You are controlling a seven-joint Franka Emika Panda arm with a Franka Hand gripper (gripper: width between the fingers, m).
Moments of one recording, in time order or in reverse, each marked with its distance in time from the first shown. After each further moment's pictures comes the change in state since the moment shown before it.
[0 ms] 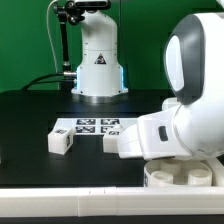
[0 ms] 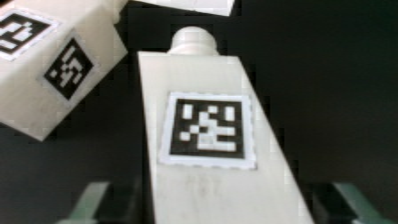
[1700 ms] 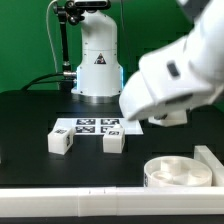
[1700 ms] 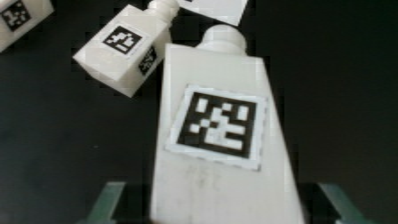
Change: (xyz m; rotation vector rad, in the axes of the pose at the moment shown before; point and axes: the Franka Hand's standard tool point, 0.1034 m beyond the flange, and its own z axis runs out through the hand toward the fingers) arm -0.059 0.013 -0.106 -0.011 0.206 -0.124
